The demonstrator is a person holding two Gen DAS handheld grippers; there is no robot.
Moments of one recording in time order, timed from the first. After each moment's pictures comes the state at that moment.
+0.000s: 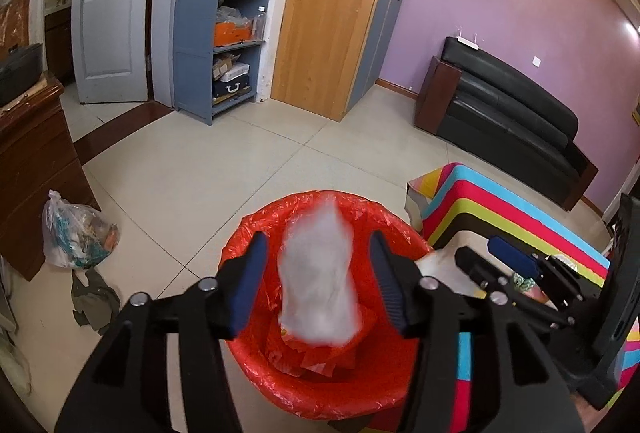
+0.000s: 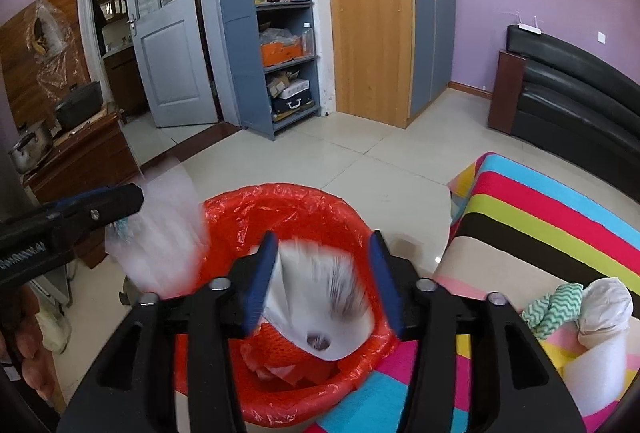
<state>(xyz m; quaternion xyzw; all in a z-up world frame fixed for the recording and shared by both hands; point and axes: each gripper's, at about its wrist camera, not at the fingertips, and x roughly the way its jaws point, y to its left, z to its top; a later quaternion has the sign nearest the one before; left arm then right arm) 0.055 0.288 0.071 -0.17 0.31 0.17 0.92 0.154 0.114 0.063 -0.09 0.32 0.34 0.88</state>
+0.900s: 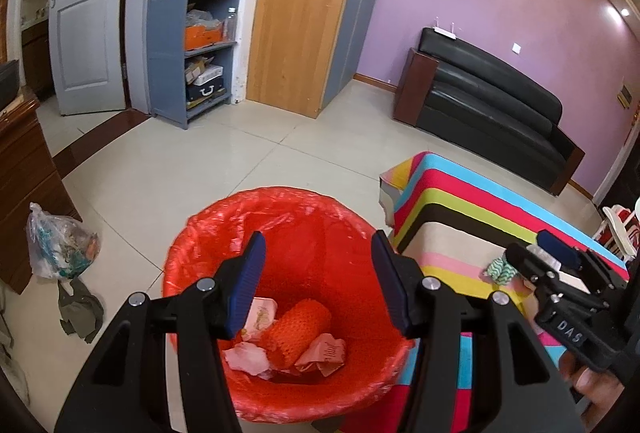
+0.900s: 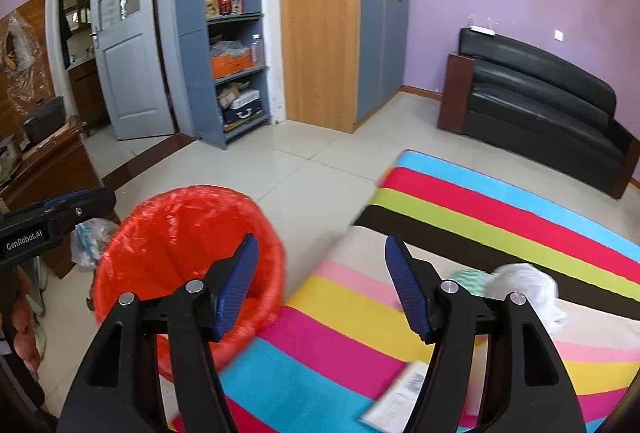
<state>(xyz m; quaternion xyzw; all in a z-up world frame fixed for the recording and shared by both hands) 0.086 0.239 0.066 -0.14 0.32 0.13 0.93 0.171 0.018 0.078 -0.09 0.31 0.27 0.91</state>
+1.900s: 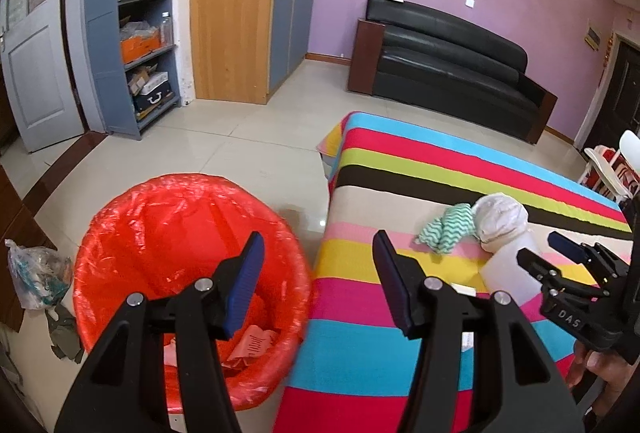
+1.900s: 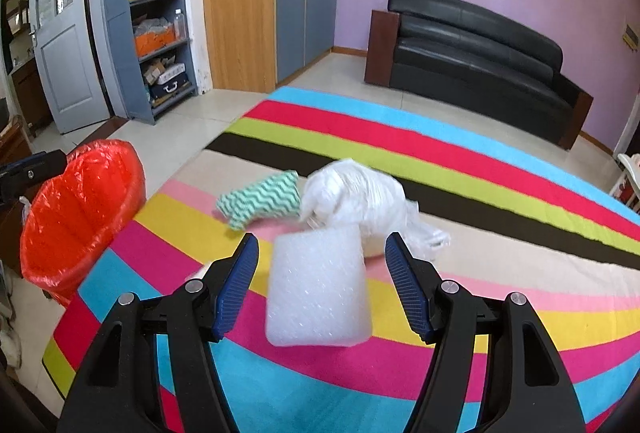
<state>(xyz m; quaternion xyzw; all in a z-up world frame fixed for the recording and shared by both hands) 0.135 0.122 0.042 -0.08 0.35 0.07 0.93 0.195 -0.119 0.026 -0.09 0.37 0.16 0.91</state>
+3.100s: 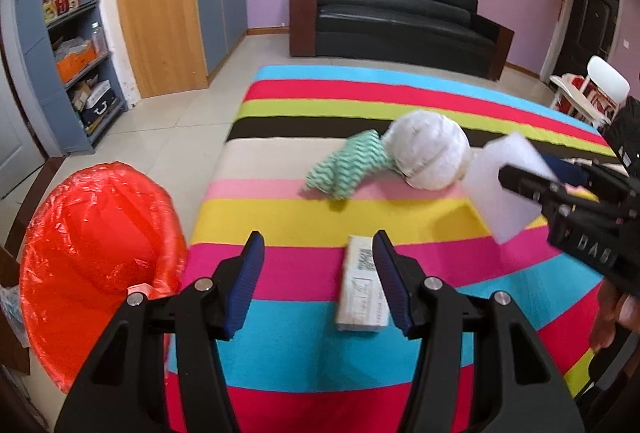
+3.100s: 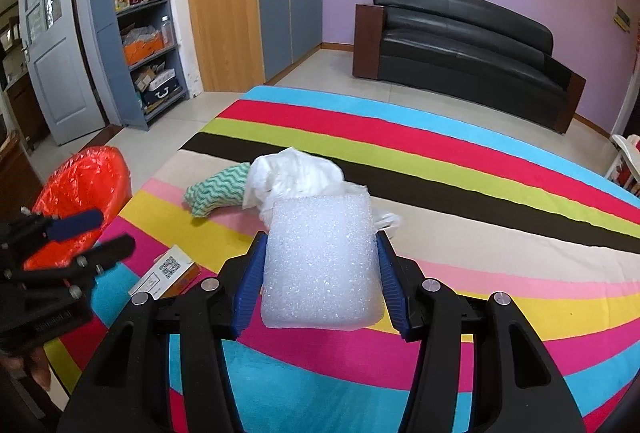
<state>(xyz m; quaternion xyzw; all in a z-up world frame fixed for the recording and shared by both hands) 0.160 0.017 -0.005 -0.01 0.40 -0.02 0.91 0.194 -0.171 0.038 -0.07 0.37 0.15 0.91</state>
